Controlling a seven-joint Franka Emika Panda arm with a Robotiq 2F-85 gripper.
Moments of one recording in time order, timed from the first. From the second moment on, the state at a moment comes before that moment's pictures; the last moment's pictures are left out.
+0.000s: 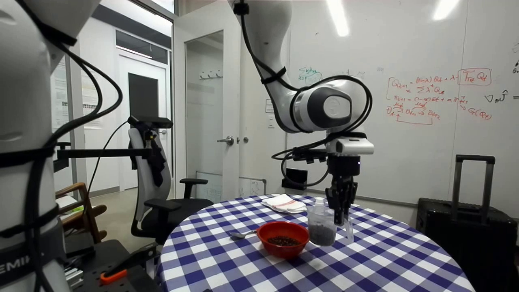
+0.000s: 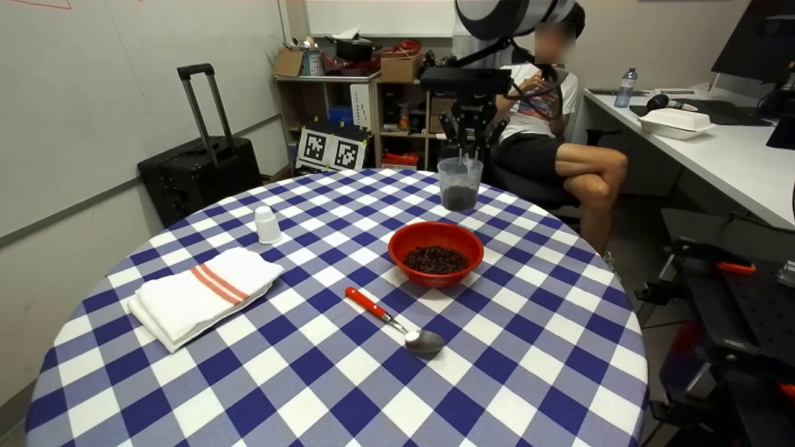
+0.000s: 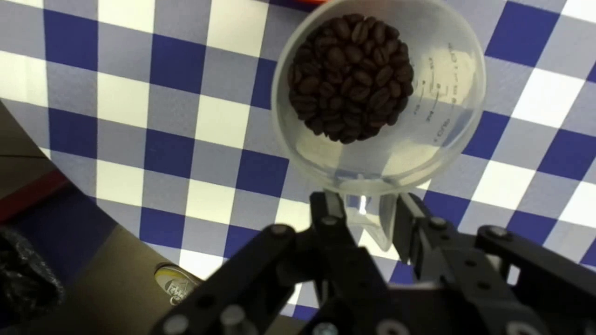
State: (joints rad) arm -0.04 0.46 -0.30 -2.08 0.12 2.52 1.24
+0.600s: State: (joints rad) arm 0.08 0.44 -0.28 -1.96 -0.03 2.43 1.51
